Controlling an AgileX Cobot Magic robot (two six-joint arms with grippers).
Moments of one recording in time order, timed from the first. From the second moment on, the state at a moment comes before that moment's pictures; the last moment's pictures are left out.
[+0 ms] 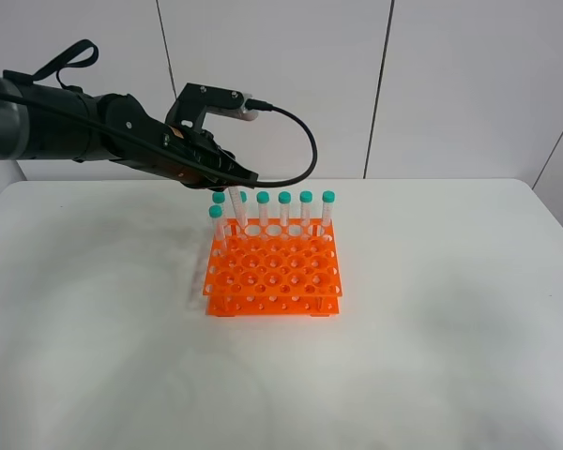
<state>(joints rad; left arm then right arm) -0.40 1.84 -1.27 -0.29 0.16 0.33 -0.06 -0.01 -0.49 -0.01 1.03 -0.03</state>
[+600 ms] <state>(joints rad) -0.40 1.88 -1.28 -0.28 0.19 0.33 -0.06 -0.01 -0.49 -0.01 1.03 -0.03</state>
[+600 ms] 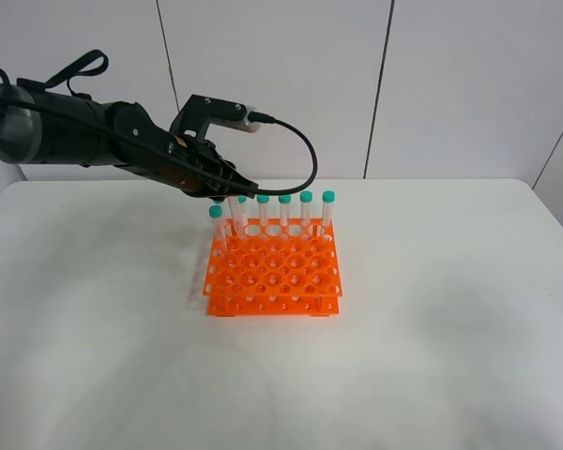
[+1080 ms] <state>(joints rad) -0.40 1.89 -1.28 -0.28 0.18 0.33 -0.06 -0.01 -0.49 -0.01 1.03 -0.03</state>
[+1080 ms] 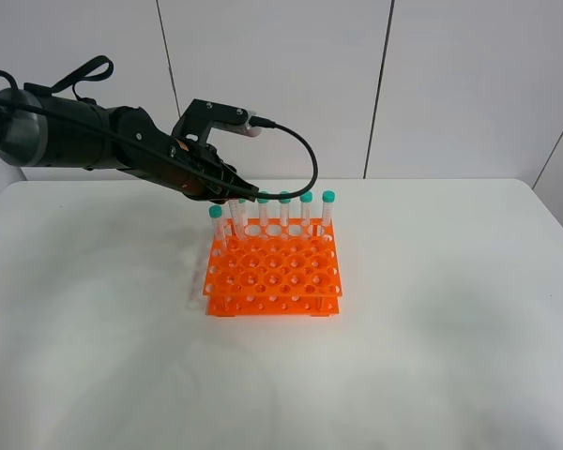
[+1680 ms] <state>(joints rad) -0.40 1.91 -1.28 -0.28 0.17 0.33 -0.06 -0.01 -0.49 -0.01 1.03 -0.03</state>
